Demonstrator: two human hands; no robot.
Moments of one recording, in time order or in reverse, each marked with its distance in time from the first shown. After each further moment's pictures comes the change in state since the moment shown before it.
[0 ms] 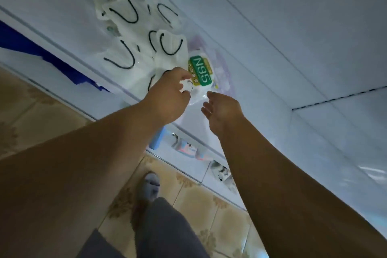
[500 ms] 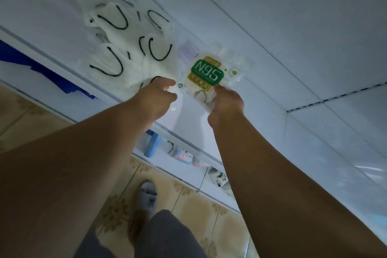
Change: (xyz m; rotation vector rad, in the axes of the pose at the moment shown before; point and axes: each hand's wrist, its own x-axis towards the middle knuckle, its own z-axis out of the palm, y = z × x) left_hand 0.026 -0.020 0.000 -0.252 -0.024 -0.216; right_hand 0.021 -0.013 -0.004 -0.077 0.170 -0.178
